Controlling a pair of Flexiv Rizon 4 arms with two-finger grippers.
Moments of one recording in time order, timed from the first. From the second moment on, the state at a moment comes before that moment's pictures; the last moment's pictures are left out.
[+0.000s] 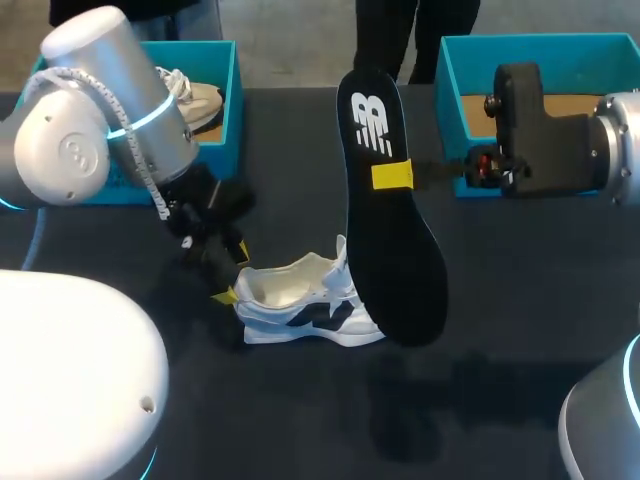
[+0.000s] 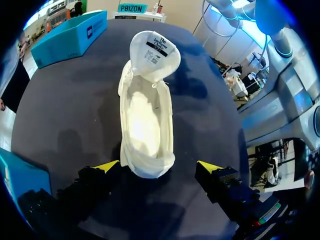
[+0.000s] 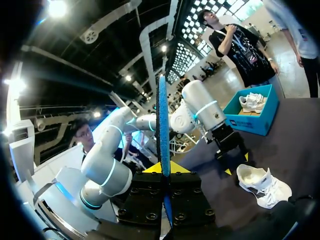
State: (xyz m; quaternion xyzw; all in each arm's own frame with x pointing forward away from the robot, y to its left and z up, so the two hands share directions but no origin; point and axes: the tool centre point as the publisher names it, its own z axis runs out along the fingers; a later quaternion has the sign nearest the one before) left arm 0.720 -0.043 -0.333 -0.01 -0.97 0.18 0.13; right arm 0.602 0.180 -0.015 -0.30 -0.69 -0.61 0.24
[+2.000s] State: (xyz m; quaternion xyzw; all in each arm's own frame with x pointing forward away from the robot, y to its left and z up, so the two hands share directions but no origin) left arm 0.712 -0.075 -0.318 0.01 -1.00 0.05 0.05; right arm 0.602 0.180 -0.015 -0.30 -0.69 -0.61 0.24
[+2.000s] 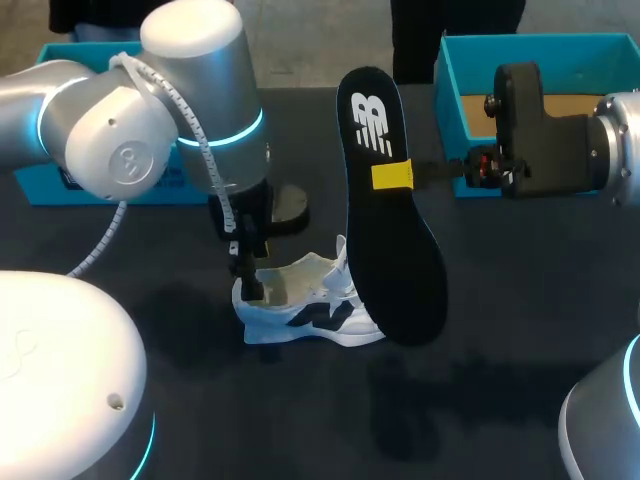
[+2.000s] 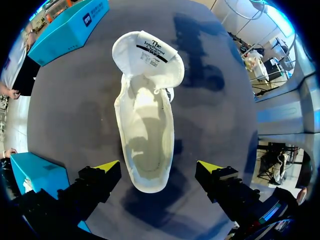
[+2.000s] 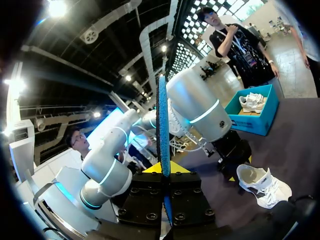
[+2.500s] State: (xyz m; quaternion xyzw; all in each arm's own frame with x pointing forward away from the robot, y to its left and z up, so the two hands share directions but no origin) left arm 0.714 -0.076 -0.317 0.01 -1.00 0.05 0.04; right arm 0.602 0.180 -0.015 -0.30 -0.69 -0.61 0.24
